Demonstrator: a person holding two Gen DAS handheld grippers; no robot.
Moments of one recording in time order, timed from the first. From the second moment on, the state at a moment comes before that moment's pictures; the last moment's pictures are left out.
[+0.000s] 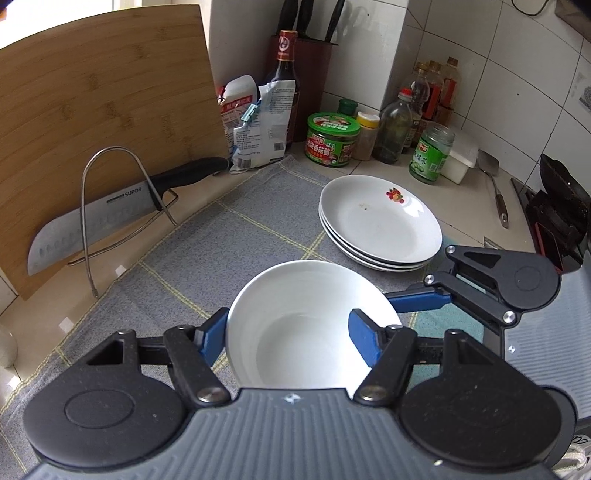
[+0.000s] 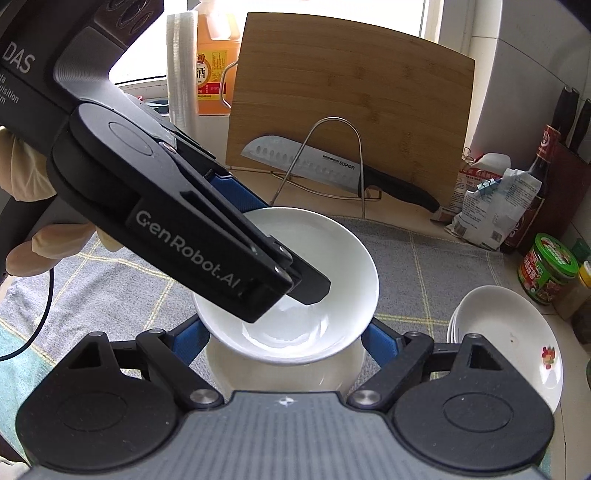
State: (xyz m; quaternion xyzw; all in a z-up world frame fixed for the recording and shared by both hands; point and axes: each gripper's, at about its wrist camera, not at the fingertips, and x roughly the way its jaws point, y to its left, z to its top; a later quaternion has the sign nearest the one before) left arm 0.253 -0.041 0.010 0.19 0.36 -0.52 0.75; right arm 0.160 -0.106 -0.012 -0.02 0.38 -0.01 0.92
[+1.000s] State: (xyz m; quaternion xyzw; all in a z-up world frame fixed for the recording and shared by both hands) left arm 0.247 -0.045 -0.013 0.19 0.38 -0.52 0.74; right arm 0.155 -0.108 -0.024 -0.01 0.41 0.00 0.91
